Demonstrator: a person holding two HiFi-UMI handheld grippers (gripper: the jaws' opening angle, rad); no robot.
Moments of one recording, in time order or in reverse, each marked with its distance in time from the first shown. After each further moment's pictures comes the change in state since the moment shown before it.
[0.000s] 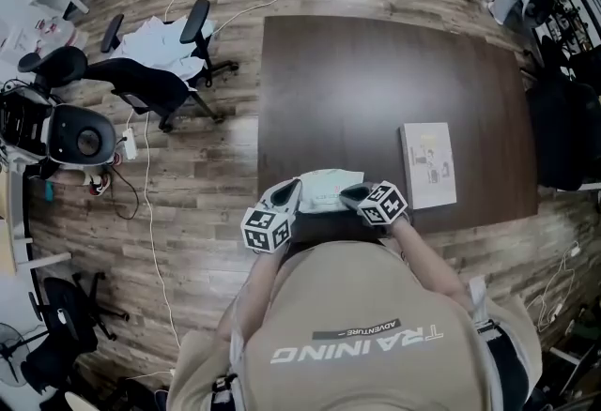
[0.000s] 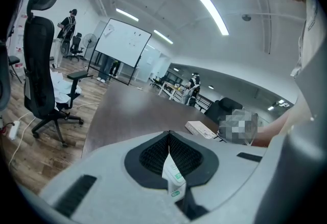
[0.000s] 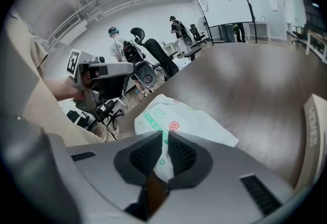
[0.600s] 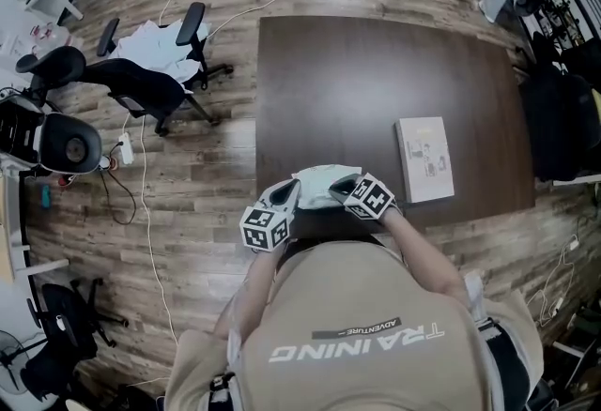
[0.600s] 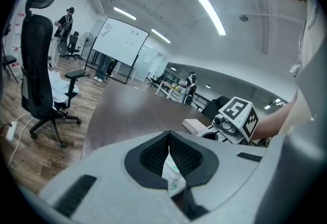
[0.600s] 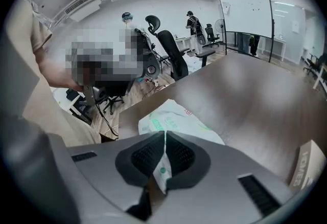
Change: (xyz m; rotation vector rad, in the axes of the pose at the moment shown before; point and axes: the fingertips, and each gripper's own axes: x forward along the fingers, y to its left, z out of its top) left arm -0.011 -0.004 -0.011 0.010 0.012 -0.031; right arm 0.011 0.025 0.024 -0.196 0.079 -0.038
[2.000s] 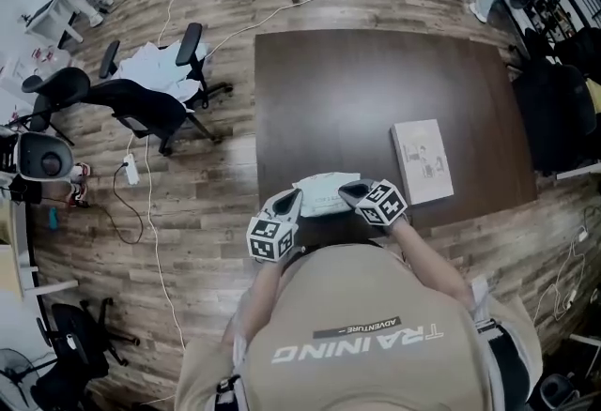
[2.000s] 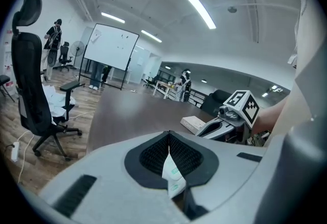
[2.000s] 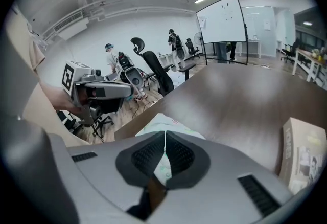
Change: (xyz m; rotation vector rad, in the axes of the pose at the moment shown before) left arm -0.003 -0.008 0.007 0.126 0.006 -0.001; right arm -0.035 -0.019 0.009 0.163 -0.187 -0.107
